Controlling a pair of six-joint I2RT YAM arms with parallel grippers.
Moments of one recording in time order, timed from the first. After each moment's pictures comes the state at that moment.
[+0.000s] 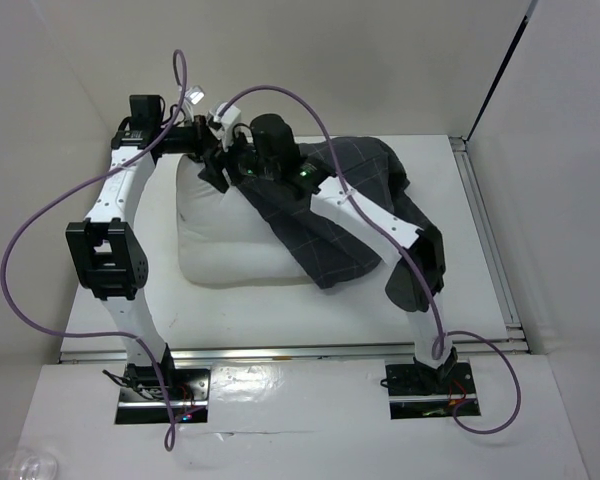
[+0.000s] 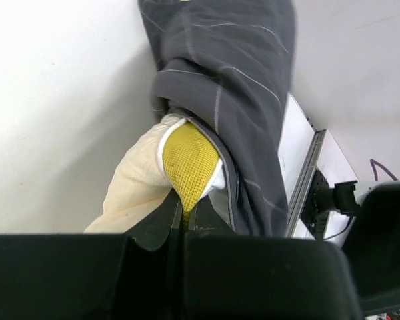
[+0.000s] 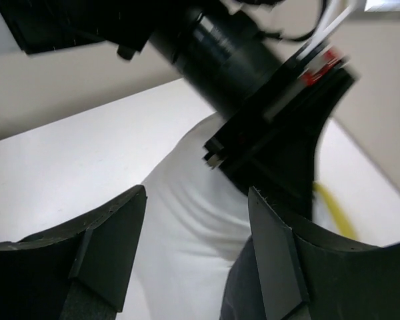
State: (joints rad) left arm 0.05 1.92 1.86 -0.57 1.09 -0.11; right arm 0.83 2.05 2.09 -0.20 -0.30 -0.06
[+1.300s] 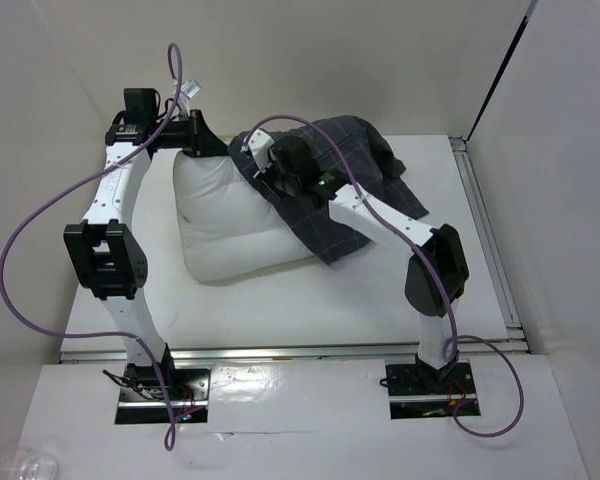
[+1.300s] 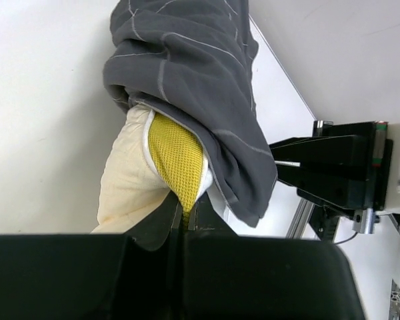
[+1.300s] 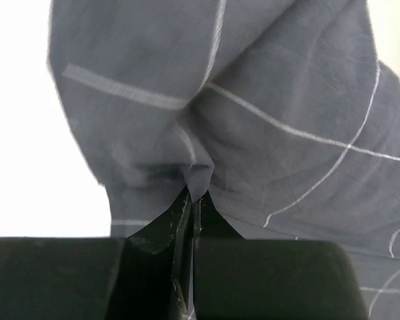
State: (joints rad) left arm 0.05 1.93 1.93 -0.65 1.05 -0.08; right arm 0.76 1.90 1.74 -0.32 0.11 -0.32
